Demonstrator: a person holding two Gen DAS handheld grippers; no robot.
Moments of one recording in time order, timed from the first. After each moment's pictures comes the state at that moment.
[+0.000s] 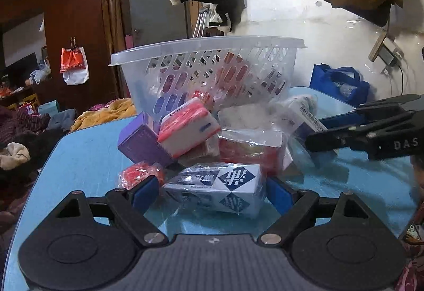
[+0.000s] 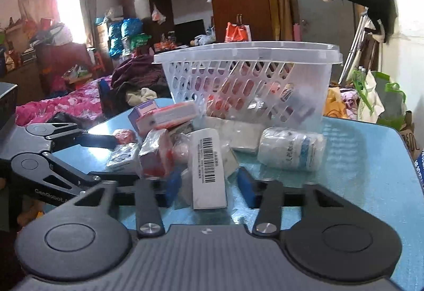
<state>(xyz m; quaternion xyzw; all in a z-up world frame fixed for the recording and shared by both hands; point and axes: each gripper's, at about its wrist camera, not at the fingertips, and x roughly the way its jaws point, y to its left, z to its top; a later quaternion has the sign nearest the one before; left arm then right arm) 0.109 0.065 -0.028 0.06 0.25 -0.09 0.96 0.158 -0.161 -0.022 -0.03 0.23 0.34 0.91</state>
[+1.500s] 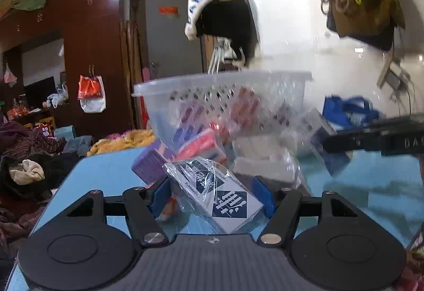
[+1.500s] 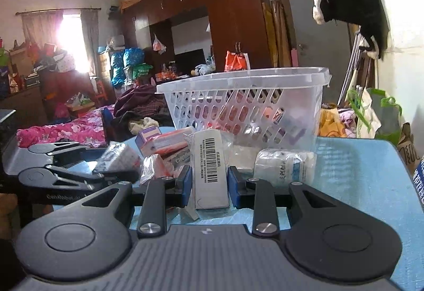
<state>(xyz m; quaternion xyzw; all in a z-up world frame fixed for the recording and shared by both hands) 0.085 0.069 -0.027 0.04 0.16 -0.05 0.99 0.148 -0.173 -0.021 0.00 0.16 0.35 0.92</state>
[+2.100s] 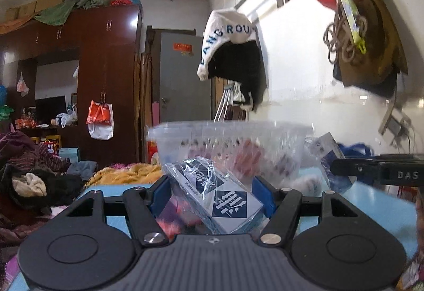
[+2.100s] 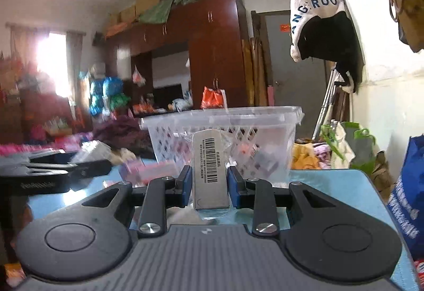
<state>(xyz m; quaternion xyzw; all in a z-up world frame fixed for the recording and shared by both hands) 0.072 0.072 -0.003 0.00 0.06 -0.04 1.00 0.131 -0.182 0.000 0.02 0.06 0.30 0.95</state>
